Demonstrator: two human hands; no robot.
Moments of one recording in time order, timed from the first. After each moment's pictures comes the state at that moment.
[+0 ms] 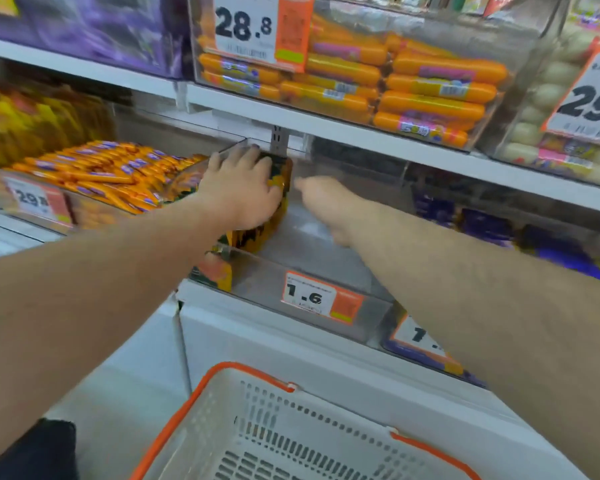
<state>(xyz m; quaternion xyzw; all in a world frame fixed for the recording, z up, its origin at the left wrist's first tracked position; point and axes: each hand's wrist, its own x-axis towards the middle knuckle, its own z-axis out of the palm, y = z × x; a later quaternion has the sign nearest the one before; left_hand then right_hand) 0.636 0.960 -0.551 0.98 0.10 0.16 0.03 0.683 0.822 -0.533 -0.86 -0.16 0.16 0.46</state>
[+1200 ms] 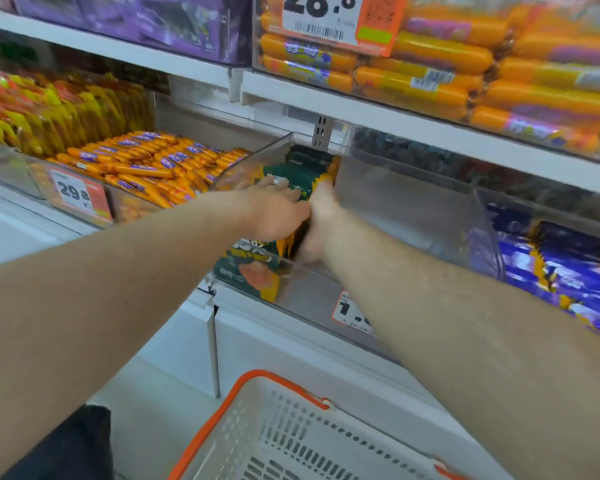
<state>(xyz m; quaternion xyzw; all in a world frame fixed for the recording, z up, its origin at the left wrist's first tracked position) 0.639 0.997 -0.563 1.00 0.08 -0.02 0.03 0.736 0.931 -0.610 -0.66 0.11 0.37 0.65</state>
